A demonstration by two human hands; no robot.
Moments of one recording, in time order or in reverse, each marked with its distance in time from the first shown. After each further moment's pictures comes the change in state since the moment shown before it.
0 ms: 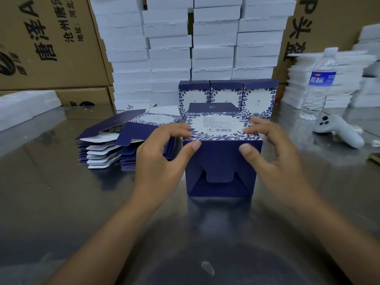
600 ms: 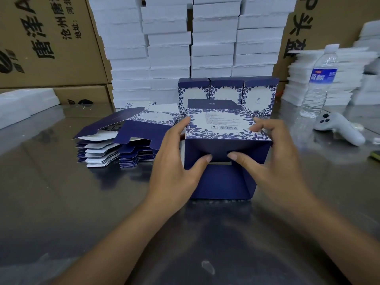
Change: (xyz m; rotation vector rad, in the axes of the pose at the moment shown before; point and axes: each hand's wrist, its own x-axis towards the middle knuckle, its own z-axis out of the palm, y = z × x) left_hand -0.015 -0.002 0.016 0.017 -0.128 -0.174; right_hand -0.004 0.009 0.007 -0.091 0.065 -0.102
